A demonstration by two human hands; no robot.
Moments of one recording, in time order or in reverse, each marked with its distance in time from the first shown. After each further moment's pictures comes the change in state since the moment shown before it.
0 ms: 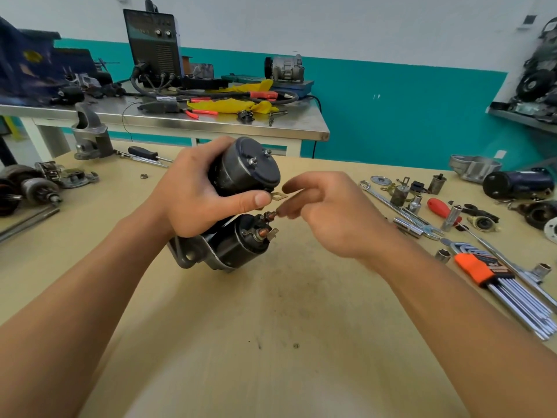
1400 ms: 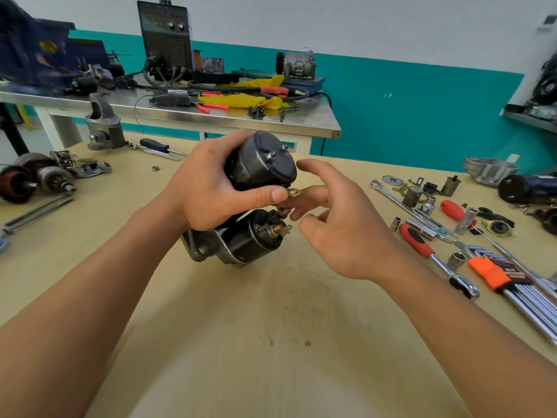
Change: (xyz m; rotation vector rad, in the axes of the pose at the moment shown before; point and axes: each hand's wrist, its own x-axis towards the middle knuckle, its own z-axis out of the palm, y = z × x) left_hand 0.000 -0.001 0.000 -0.012 0.007 0.034; right_hand -0.008 0.009 0.018 -0.027 0.099 -0.175
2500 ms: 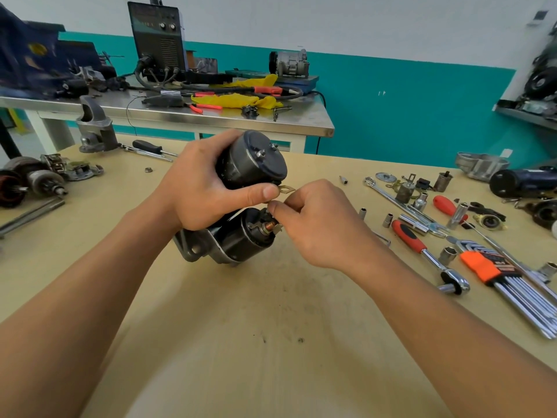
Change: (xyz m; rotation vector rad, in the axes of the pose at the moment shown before) left_hand 0.000 0.002 0.001 0.023 0.004 -0.047; right_hand 0.009 -0.012 0.013 -0.227 0.013 0.191
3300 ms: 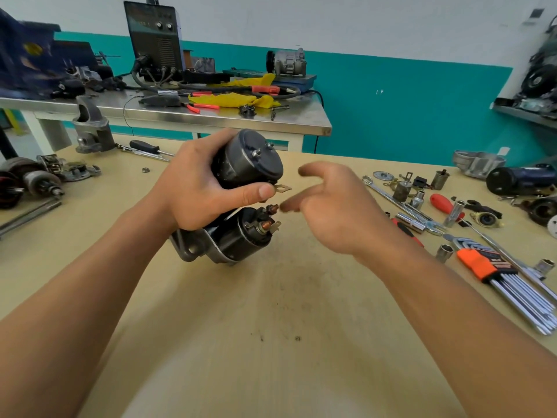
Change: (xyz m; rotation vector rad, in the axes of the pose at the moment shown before) left_hand 0.000 -0.002 0.000 0.029 -0.008 0.015; right_hand 0.003 0.003 -0.022 0.235 -0.044 0.115
